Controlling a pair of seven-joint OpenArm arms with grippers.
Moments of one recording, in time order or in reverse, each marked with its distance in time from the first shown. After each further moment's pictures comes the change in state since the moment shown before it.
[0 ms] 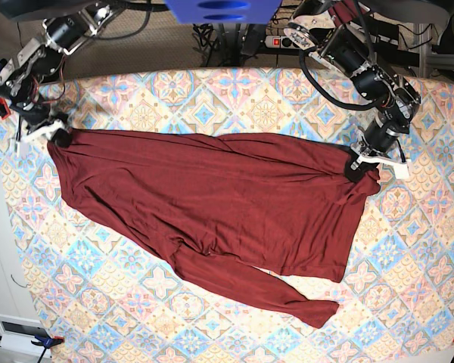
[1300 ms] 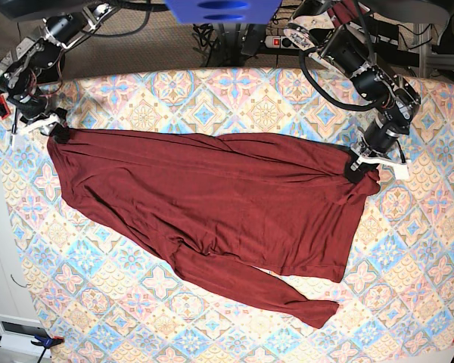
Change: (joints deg) left arm -0.1 0.0 0.0 0.0 0.0 0.0 0.0; right arm -1.2 0.5 0.9 -1.5 1.2 0.0 1.6
